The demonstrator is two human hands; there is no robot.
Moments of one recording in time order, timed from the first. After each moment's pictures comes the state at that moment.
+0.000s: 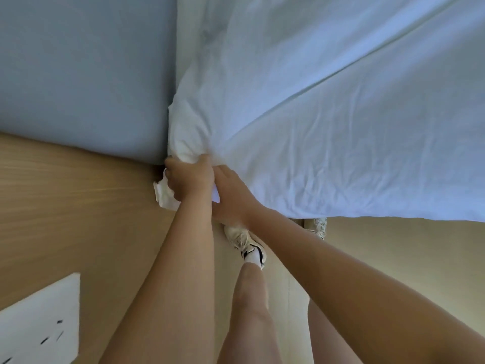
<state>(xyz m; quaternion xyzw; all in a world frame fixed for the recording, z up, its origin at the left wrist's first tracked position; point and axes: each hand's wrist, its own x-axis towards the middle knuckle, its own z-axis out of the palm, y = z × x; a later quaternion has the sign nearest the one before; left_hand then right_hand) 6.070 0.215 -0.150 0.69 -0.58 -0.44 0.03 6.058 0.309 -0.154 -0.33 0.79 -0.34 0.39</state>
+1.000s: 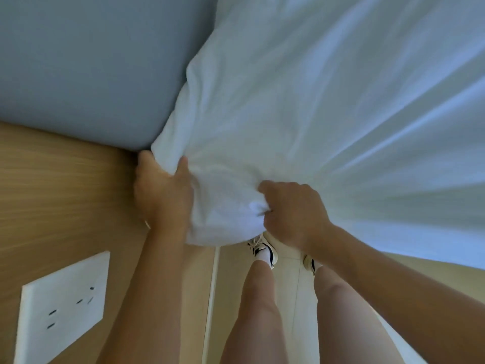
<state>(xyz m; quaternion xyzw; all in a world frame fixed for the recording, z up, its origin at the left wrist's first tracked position) 6.104 0.214 -0.060 0.64 -0.72 -0.23 0.11 6.015 0.367 -0.077 -0.40 0.84 -0.05 0.35</state>
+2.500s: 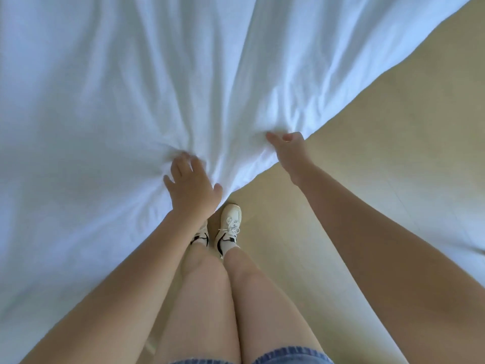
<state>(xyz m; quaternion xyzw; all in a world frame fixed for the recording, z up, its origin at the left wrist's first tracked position) 5.827 0.788 -0.160 0.05 -0.95 -0.07 -0.31 5.789 0.980 -0.173 0.43 0.71 -0.51 0.24</state>
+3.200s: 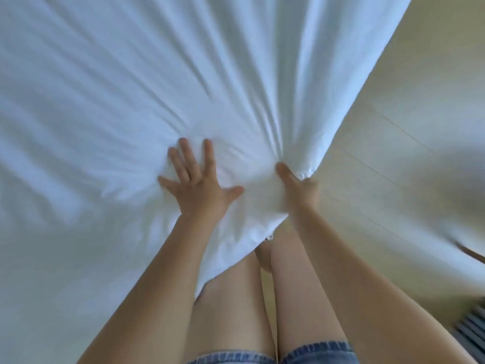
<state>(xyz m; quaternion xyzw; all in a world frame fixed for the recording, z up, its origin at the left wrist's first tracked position) 5.704 0.942 -0.189 -0.11 -0.90 0.02 -0.42 5.796 1.076 -0.202 0.71 0.40 -0.58 0.05</state>
